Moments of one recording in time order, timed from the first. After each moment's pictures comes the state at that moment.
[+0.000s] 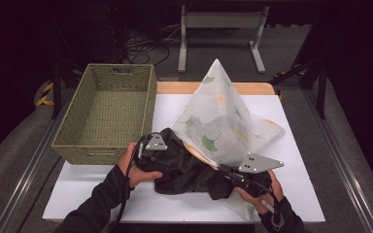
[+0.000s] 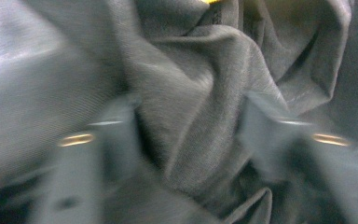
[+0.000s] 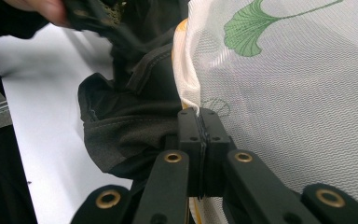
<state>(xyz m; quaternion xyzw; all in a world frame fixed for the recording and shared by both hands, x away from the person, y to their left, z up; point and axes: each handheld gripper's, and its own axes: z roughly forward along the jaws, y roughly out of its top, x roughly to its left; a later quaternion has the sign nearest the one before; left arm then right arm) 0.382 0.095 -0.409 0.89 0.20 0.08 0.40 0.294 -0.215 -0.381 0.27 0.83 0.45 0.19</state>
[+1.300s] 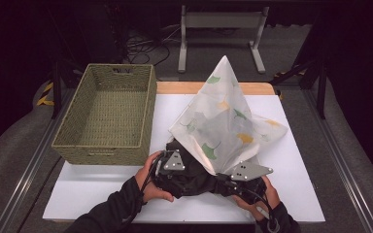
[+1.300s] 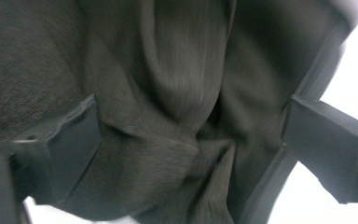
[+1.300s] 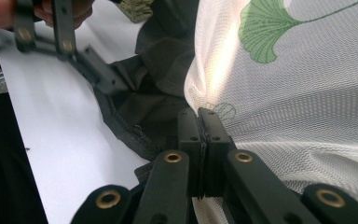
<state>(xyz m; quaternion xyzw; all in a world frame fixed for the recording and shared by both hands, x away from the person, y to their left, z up) 0.353 0.053 -0.441 0.92 0.15 0.08 0.36 0.288 -0.206 -0.402 0.27 0.86 0.40 0.18</state>
